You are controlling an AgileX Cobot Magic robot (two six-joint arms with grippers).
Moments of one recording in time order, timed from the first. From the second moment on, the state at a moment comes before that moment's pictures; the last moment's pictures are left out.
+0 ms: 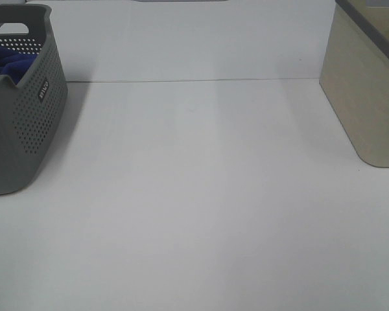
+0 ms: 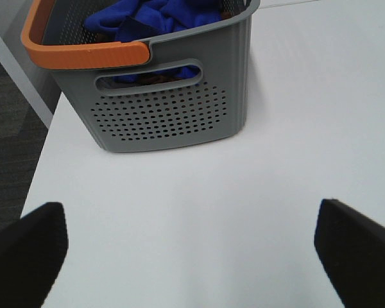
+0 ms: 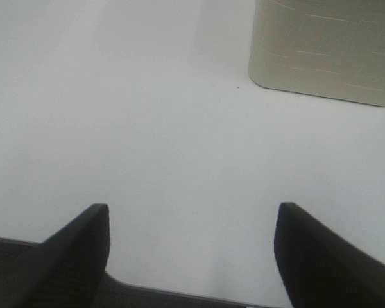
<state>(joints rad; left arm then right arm) 0.09 -0.01 -0.52 -0.02 1.08 0.13 -0.04 0.00 -0.46 0.15 1.12 -0.18</state>
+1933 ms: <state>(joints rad) 0.14 2.06 -1.79 0.22 1.09 1.32 -0.04 0.00 -0.46 0.15 1.12 -0.18</state>
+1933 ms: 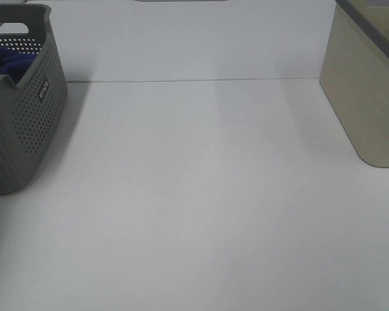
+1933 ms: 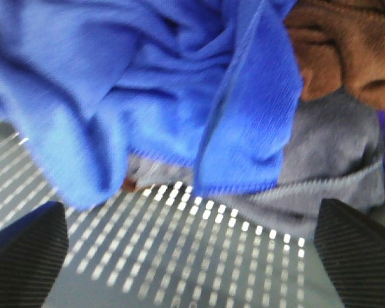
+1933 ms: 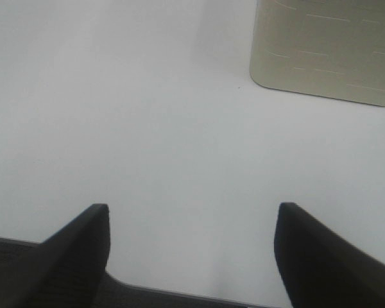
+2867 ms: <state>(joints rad) 0.14 2.16 -1.79 0.16 1.08 1.35 -0.04 0.00 -0.46 0.15 1.12 -0.18</state>
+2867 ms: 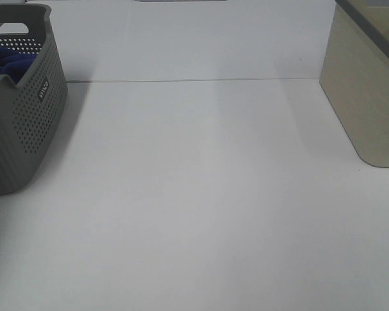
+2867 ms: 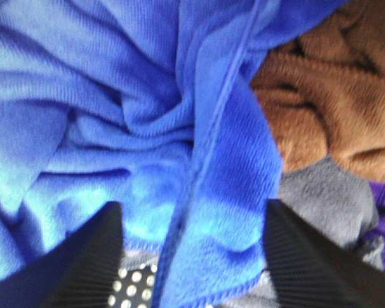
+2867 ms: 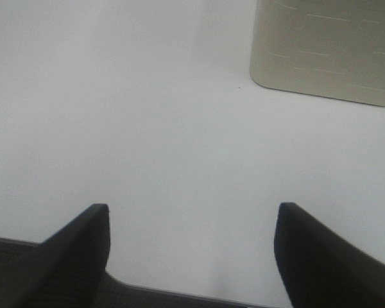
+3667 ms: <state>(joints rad) 0.15 2.16 -1.79 0.15 1.09 1.30 -0.04 0.00 -0.46 0.15 1.12 -0.18</state>
